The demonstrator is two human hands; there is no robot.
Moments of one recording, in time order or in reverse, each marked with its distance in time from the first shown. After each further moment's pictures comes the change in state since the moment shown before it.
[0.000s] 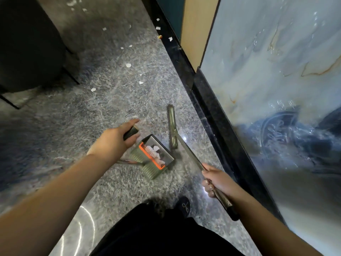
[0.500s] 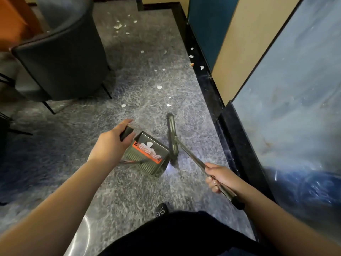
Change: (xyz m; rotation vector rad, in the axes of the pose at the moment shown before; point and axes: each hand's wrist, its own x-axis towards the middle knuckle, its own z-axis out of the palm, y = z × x) left_hand 0.056 -0.090 -0.124 -0.137 0.298 -0.204; right_hand 0.067 -0.156 0.115 -0.033 -0.101 0.020
